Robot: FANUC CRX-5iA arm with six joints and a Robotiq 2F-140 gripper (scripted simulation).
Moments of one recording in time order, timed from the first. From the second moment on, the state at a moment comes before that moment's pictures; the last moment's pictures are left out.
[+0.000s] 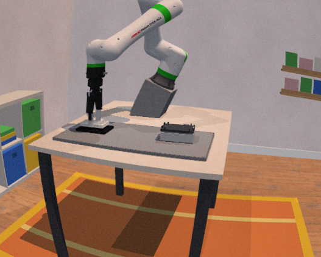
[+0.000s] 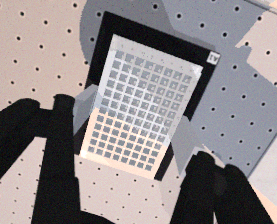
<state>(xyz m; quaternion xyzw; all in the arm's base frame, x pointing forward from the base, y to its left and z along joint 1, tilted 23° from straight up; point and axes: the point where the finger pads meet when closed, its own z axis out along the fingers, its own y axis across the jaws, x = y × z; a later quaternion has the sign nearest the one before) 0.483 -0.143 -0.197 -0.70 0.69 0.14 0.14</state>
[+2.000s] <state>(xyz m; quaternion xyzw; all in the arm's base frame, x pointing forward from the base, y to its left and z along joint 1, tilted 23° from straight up) 0.483 -0.140 -0.205 -0.70 0.69 0.14 0.14</state>
